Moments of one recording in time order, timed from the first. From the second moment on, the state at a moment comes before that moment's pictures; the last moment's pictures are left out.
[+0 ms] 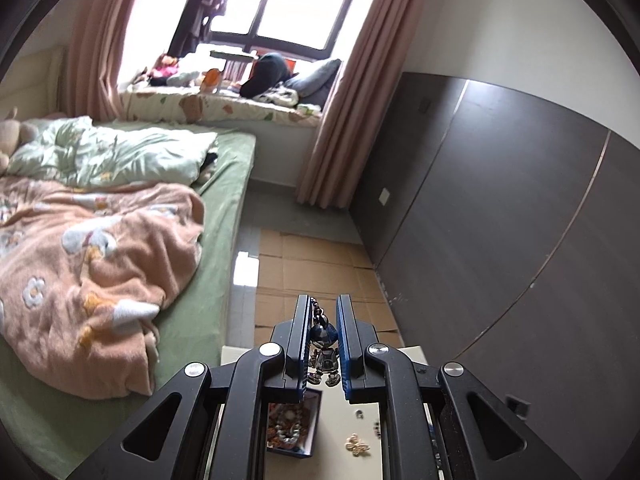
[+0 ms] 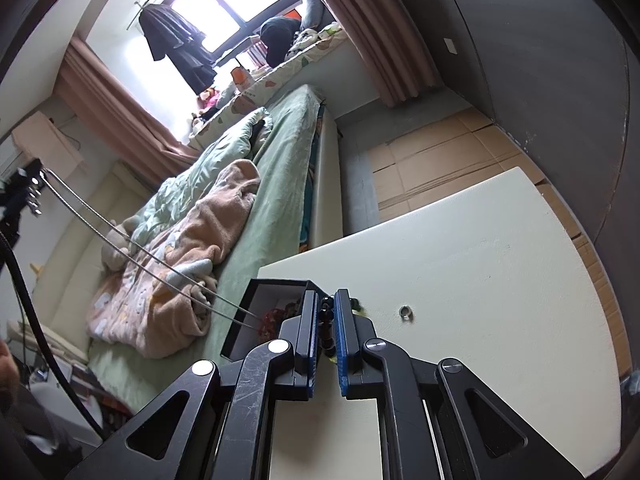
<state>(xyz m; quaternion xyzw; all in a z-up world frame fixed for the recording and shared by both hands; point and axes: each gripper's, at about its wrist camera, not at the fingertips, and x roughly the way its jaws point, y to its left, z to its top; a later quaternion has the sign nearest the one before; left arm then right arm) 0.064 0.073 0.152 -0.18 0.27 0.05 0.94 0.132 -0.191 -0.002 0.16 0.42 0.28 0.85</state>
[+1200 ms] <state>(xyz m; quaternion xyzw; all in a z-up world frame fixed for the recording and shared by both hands) 0.093 0.111 -0.026 -0.31 0.39 0.05 0.87 0.133 -0.136 0.002 0.20 0.37 0.35 0.84</state>
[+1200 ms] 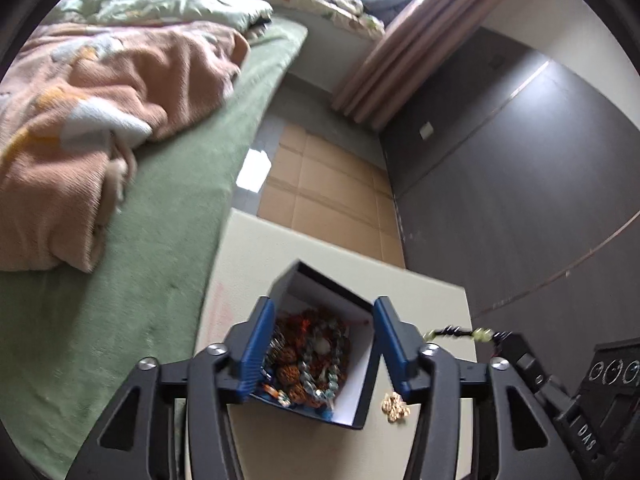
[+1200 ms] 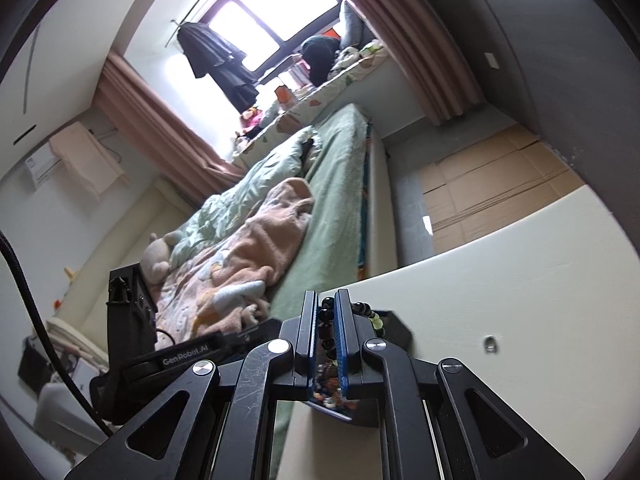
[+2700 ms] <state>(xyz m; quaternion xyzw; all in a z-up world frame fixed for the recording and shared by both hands) 0.088 -0.006 -0.035 -0.19 0.43 0.00 0.88 0.130 -0.234 -0.024 0.18 0.48 0.20 0.84</state>
